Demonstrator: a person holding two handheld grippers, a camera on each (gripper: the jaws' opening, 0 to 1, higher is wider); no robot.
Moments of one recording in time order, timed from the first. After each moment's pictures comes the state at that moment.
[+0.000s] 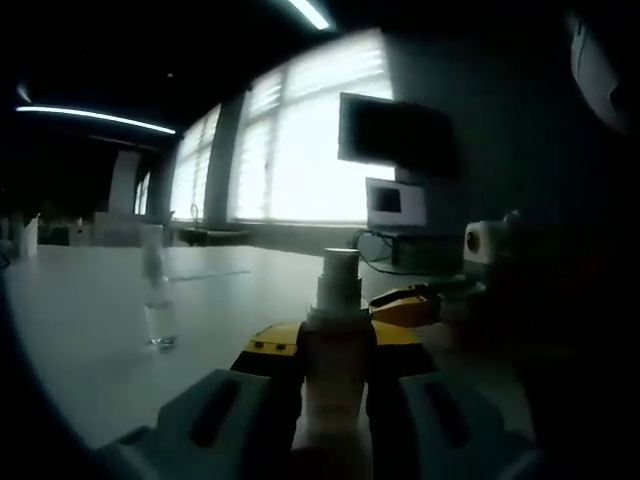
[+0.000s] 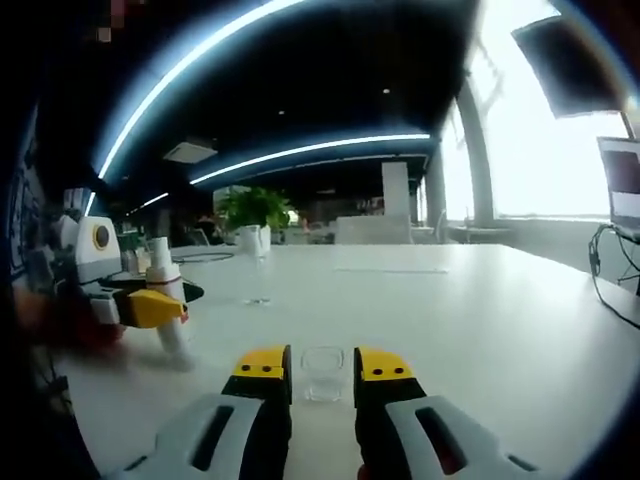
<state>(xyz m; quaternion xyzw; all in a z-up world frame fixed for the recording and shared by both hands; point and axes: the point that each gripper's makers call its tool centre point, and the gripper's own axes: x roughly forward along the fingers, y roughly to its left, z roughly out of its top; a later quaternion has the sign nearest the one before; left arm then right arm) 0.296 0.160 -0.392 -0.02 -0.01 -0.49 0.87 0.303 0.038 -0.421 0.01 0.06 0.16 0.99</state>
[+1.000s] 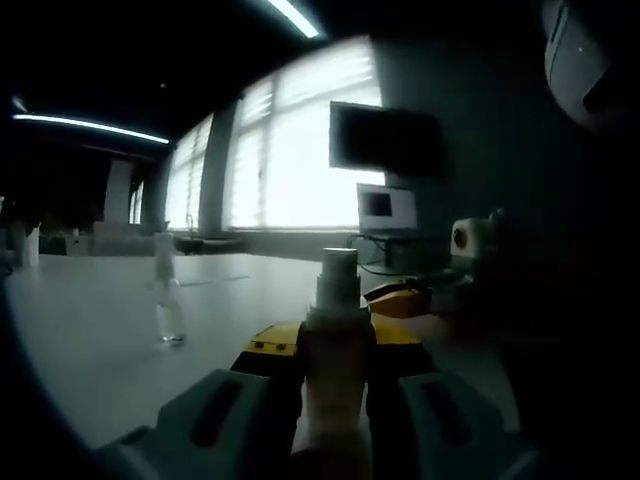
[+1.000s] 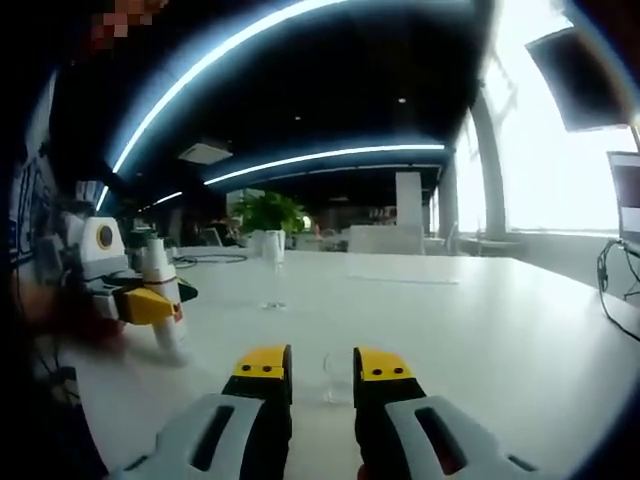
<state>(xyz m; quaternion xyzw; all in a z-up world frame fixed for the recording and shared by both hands) 0.278 0.176 -0.390 -0.02 -0.03 -0.50 0.86 0.291 0.052 -0.412 0.00 0.04 0.19 0.98</state>
